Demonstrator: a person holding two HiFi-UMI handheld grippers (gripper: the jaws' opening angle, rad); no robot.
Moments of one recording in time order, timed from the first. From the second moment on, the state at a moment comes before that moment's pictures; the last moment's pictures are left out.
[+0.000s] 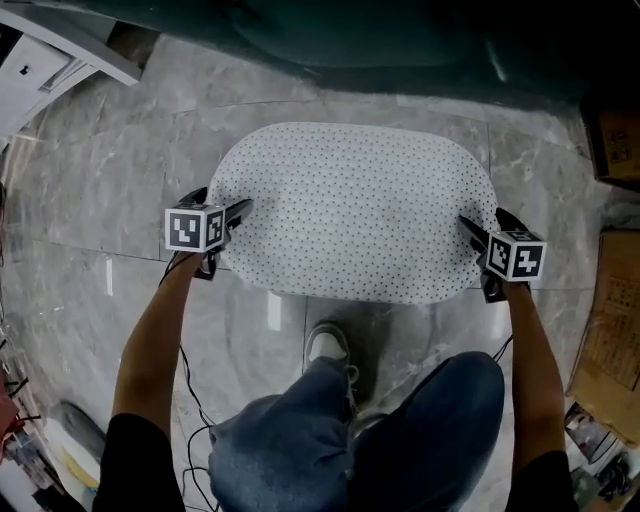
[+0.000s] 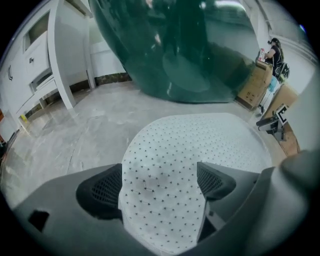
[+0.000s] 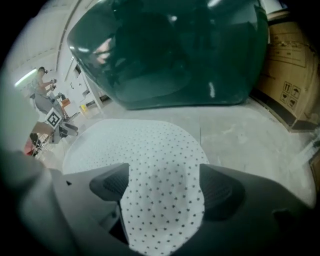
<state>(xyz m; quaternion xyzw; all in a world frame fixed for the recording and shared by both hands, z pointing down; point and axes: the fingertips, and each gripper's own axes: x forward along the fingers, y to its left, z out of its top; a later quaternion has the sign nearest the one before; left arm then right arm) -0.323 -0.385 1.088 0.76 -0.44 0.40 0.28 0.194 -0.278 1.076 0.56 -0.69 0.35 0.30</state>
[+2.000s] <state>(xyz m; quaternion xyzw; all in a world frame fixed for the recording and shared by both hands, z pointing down) -0.288 -0.363 1.100 0.74 -0.43 0.37 0.37 0.171 -0.265 1.106 0.54 -0.66 0.43 0.29</state>
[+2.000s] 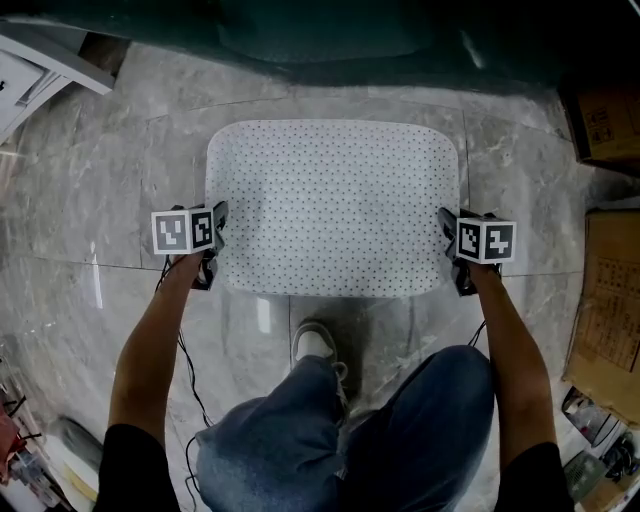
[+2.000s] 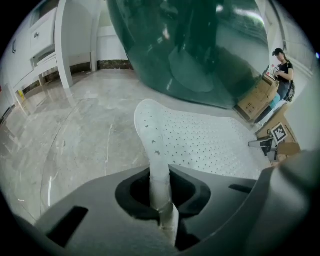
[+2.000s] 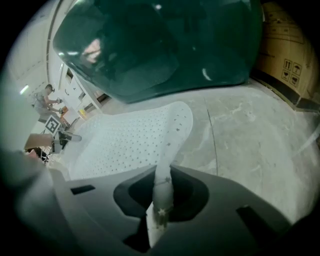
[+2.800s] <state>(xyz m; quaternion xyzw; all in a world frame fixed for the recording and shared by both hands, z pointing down) -0.241 -0.346 0.859 0.77 -0.43 0.32 0.34 0.155 -0.261 0.870 0.55 -0.69 0.40 0.25</state>
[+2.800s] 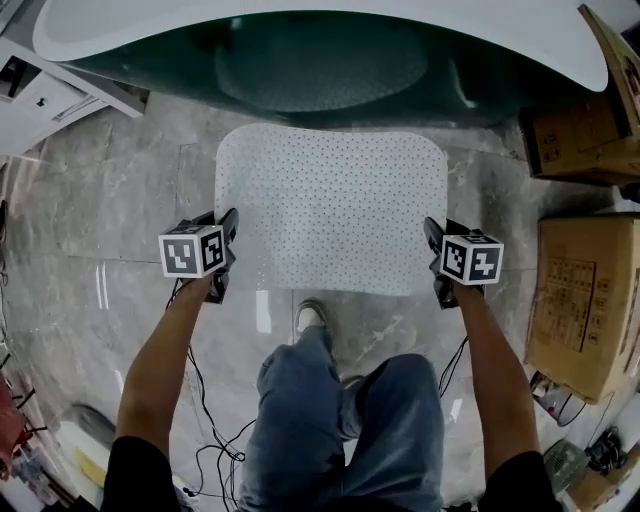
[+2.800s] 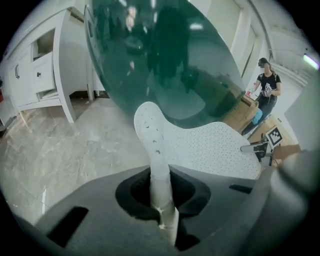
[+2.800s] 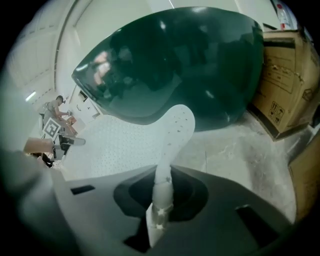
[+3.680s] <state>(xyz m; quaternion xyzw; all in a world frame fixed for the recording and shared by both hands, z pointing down) -0.239 -0.312 0.516 0.77 -0.46 0.29 0.33 0.161 -0.249 0.529 0.56 -0.71 0.37 0.22</state>
